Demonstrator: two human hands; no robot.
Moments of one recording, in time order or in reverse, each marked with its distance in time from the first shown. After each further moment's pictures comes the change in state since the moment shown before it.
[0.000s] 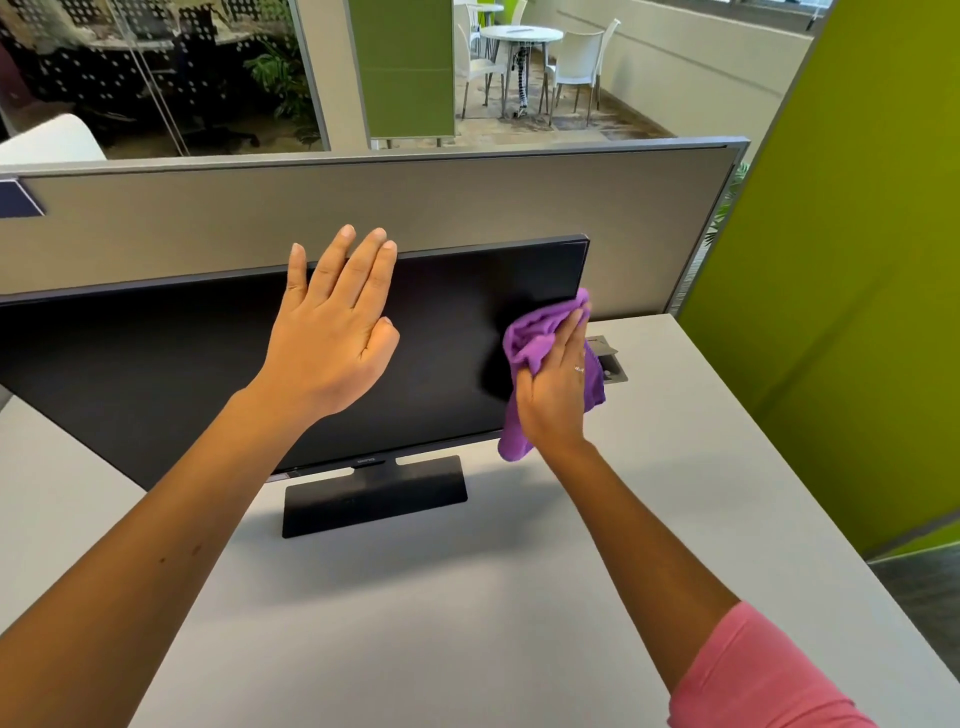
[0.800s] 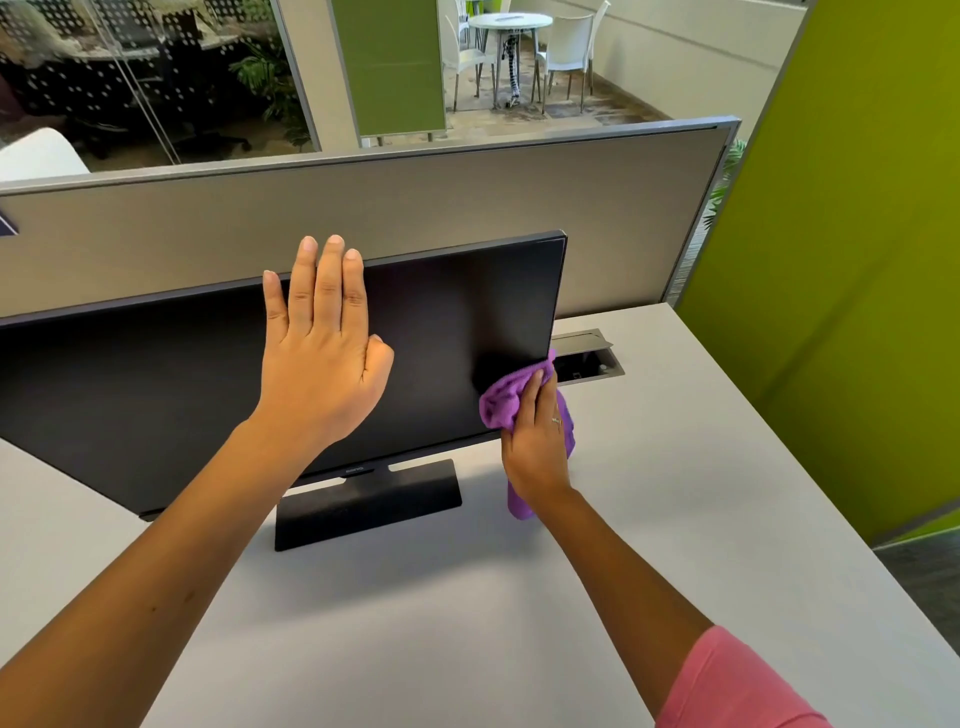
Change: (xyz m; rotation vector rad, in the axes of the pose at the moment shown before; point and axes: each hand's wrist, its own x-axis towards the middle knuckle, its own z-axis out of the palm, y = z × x) left_hand 0.000 0.024 0.015 0.100 0.044 -0.107; right_hand -0.041 0.059 0.018 -0.113 -0.127 0.092
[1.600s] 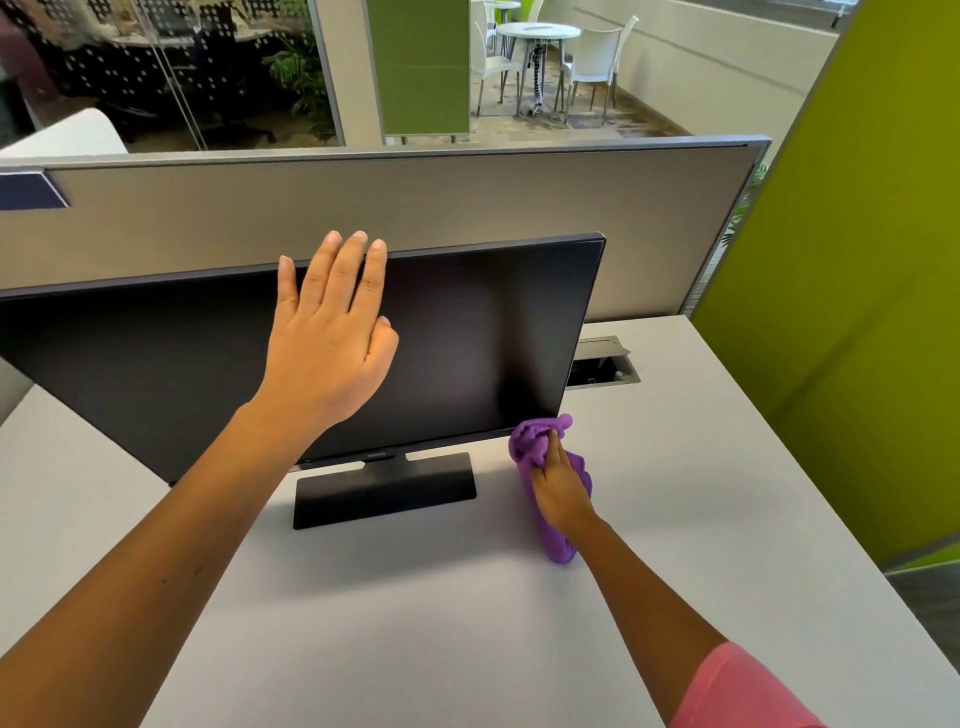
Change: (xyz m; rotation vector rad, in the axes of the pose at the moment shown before) left_hand -0.012 -0.027 -0.012 -0.071 0.024 0.013; right_hand -0.034 0.031 0.002 0.319 -0.155 0.434
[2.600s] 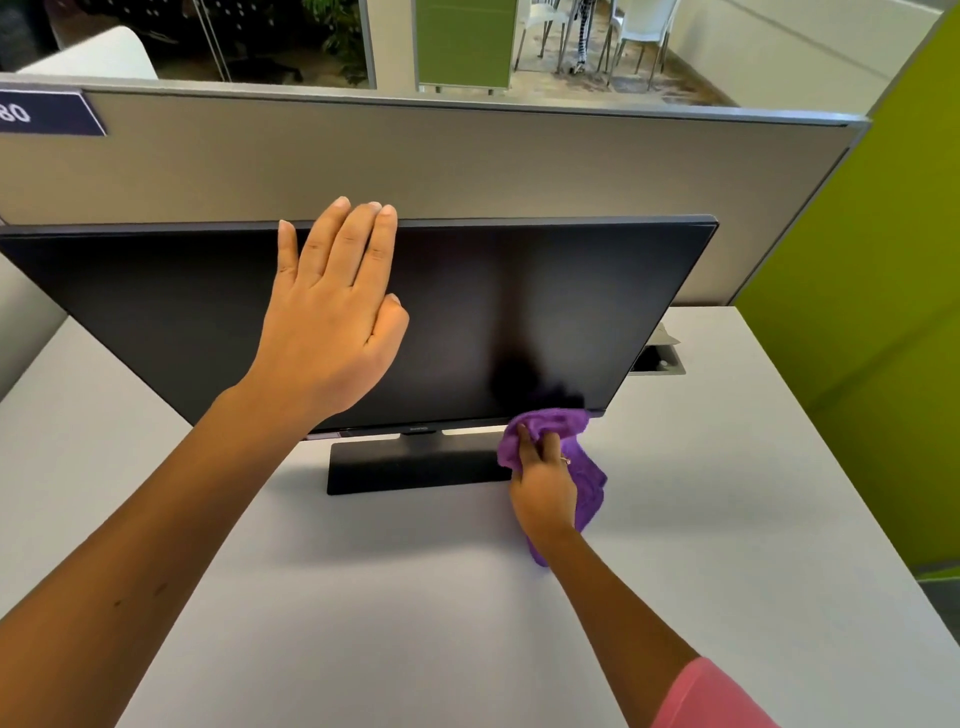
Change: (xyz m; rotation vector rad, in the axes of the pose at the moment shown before) left_hand -0.020 -0.051 -0.010 -0.102 -0.029 -0.050; right_hand -0.023 0.006 0.080 -0.104 0.053 0.007
